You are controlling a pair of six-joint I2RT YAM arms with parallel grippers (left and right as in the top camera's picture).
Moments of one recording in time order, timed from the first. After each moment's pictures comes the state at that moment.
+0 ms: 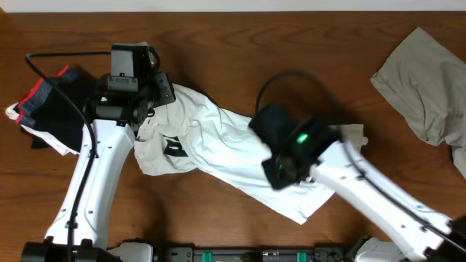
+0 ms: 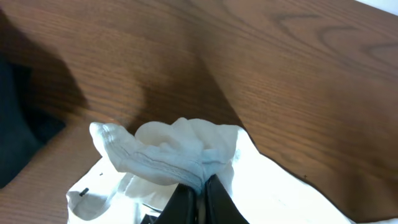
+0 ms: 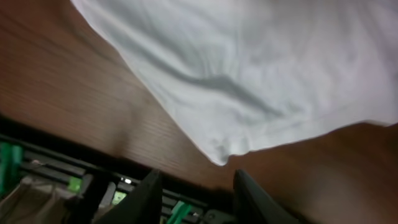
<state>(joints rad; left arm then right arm) -0.10 1.44 1.27 -0.73 0.02 -0.36 0.83 1.51 1.25 -1.32 0.01 0.45</state>
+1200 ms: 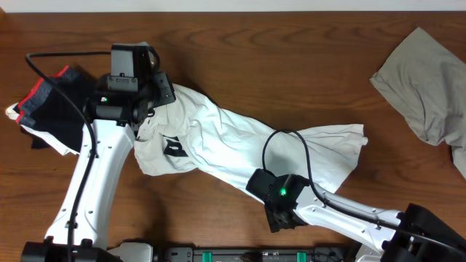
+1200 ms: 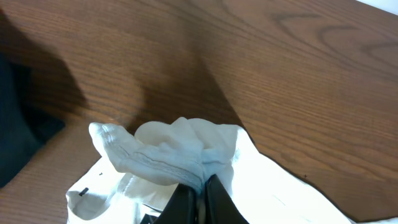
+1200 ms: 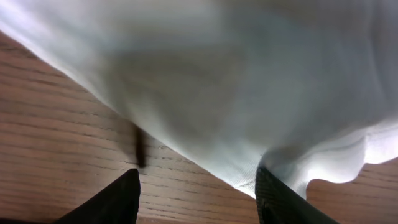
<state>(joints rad) -0.10 1.44 1.27 -0.73 0.02 -0.36 0.99 1.51 0.71 -0.85 -0.03 0.77</state>
